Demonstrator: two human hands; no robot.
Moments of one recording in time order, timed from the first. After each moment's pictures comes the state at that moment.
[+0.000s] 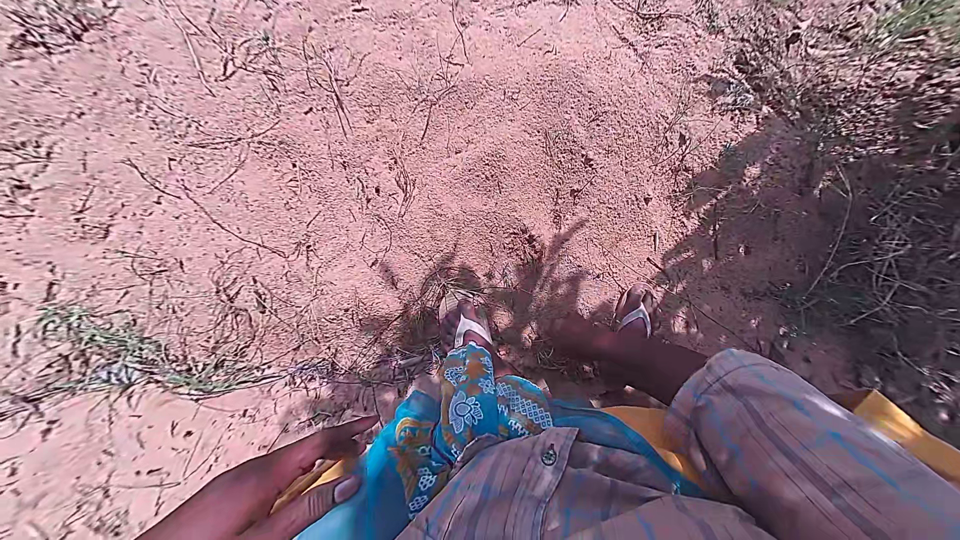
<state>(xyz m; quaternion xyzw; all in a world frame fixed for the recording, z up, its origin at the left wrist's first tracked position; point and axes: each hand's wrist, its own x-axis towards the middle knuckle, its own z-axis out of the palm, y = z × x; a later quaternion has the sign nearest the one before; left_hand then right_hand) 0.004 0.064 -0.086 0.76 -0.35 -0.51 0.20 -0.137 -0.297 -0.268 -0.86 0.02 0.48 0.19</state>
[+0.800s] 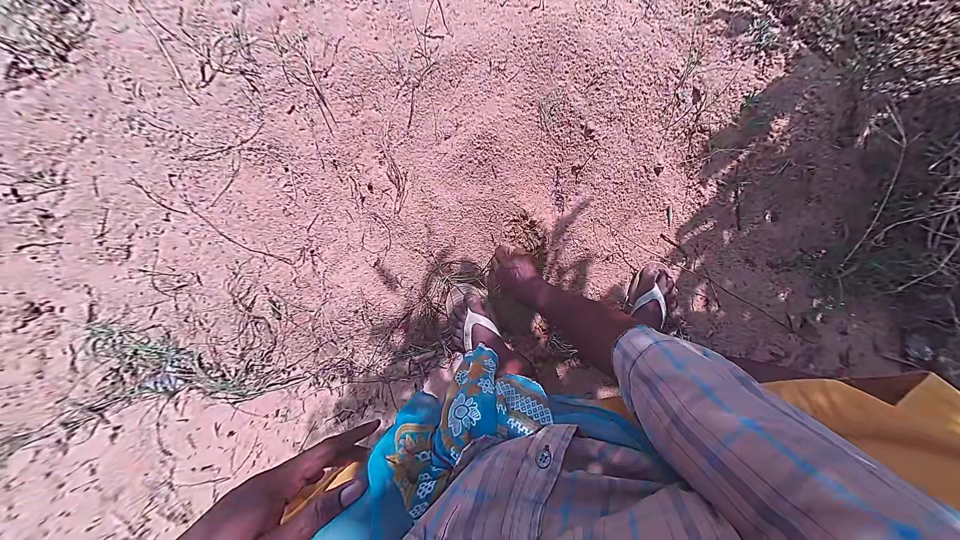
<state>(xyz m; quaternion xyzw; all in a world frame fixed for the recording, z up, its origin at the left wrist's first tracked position) 0.006 0.064 -0.081 0.78 -0.30 -0.53 0.17 -0.017 -0.261 -0.289 -0.93 0.15 0.29 0.19</state>
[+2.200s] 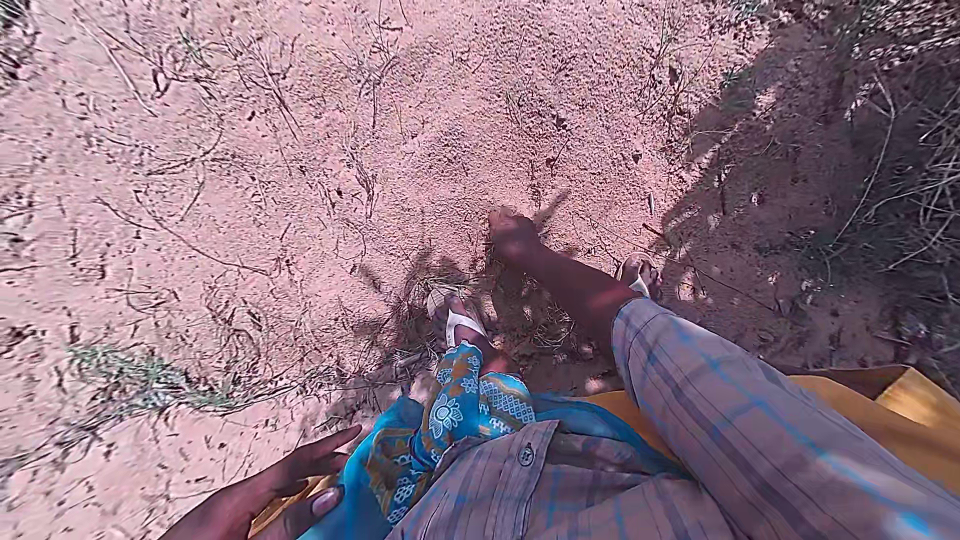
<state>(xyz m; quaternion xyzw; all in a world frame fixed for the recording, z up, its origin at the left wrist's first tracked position) 0.002 0.042 -0.065 0.77 -0.30 -0.54 0.18 -0.011 -0.321 -0.277 -0.89 0.28 0.16 0.32</state>
